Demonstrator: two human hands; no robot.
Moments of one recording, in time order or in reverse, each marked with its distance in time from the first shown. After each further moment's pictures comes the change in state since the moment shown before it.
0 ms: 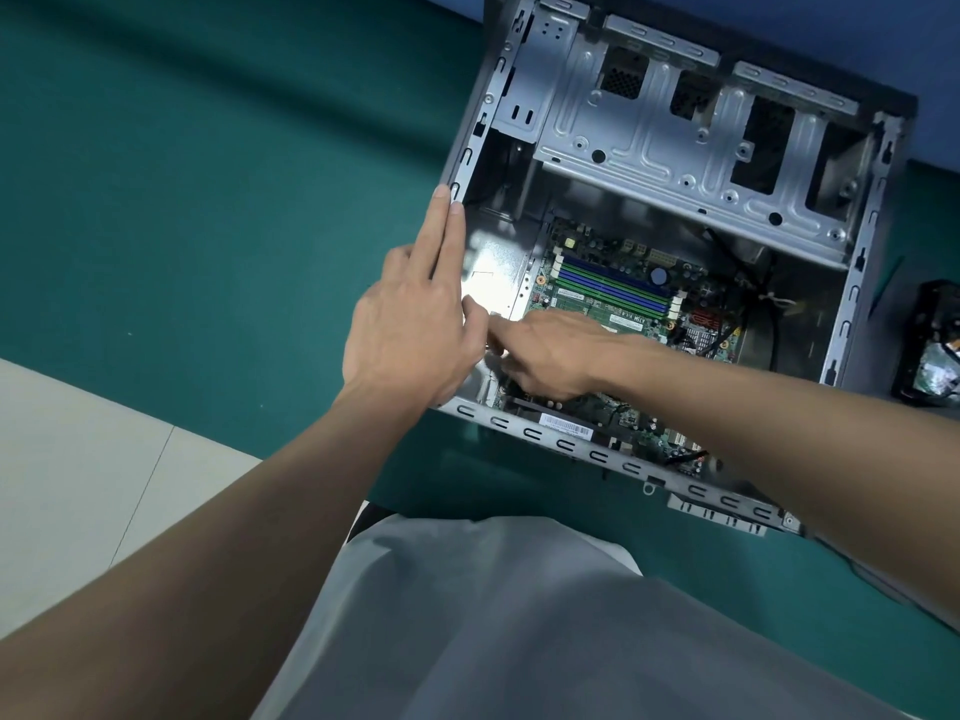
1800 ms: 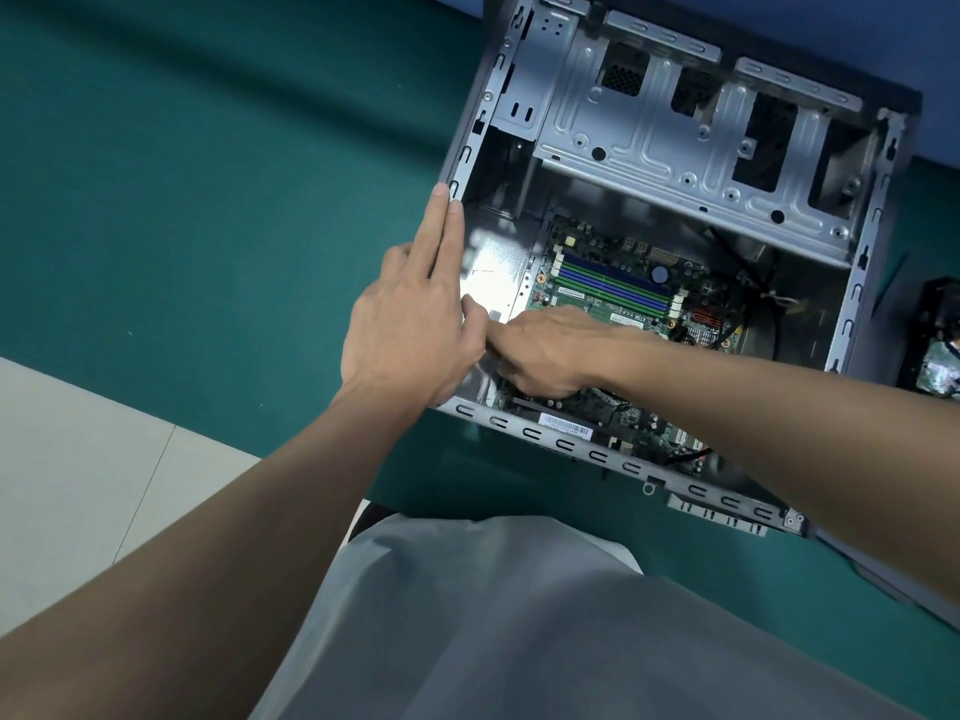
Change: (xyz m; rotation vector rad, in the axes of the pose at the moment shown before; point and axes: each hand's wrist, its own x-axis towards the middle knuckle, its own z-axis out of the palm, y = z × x) left_hand 0.001 0.000 0.001 -0.011 0.013 -0.001; right_hand 0.003 -0.001 -0.003 -0.110 0.000 -0.083
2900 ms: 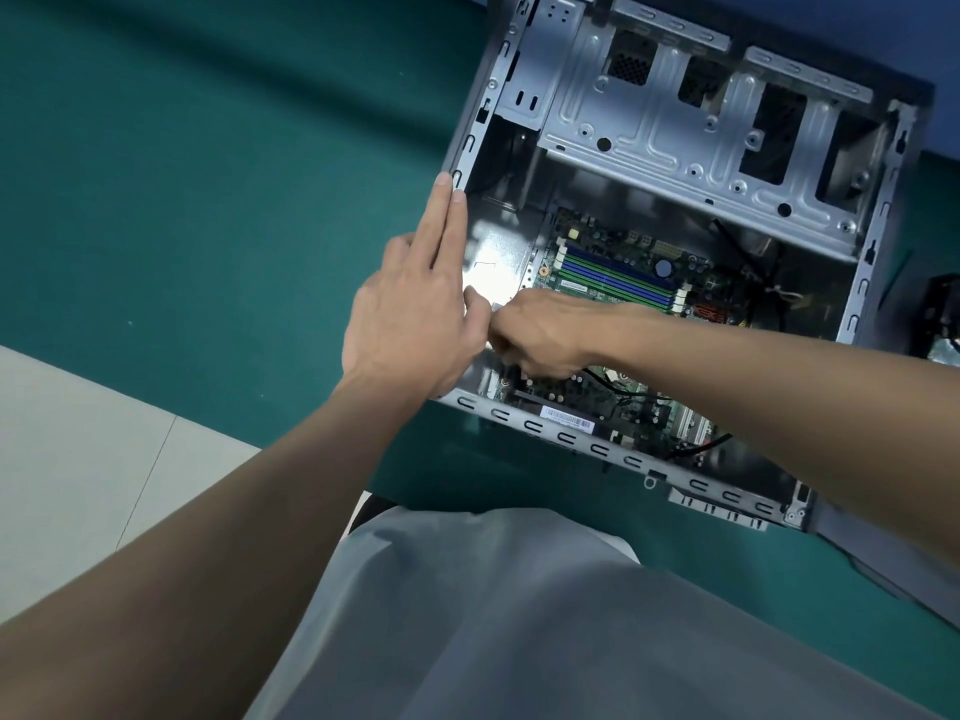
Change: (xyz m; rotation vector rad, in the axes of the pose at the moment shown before) left_hand 0.000 0.000 0.000 -0.010 -0.009 -0.007; right_hand 0.003 0.000 -0.016 0.104 -0.054 -0.010
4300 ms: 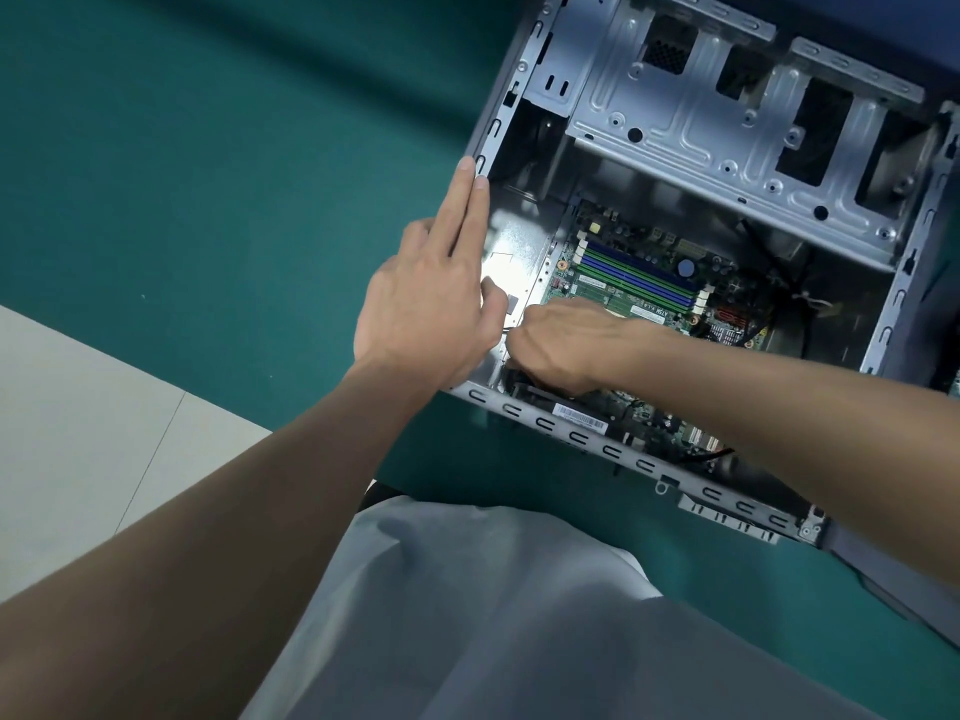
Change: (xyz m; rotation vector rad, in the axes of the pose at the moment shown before) left_hand 0.000 0.000 -0.002 0.024 -0.016 0.011; right_hand -0.007 -0.015 0.006 -0.148 -0.028 0.038
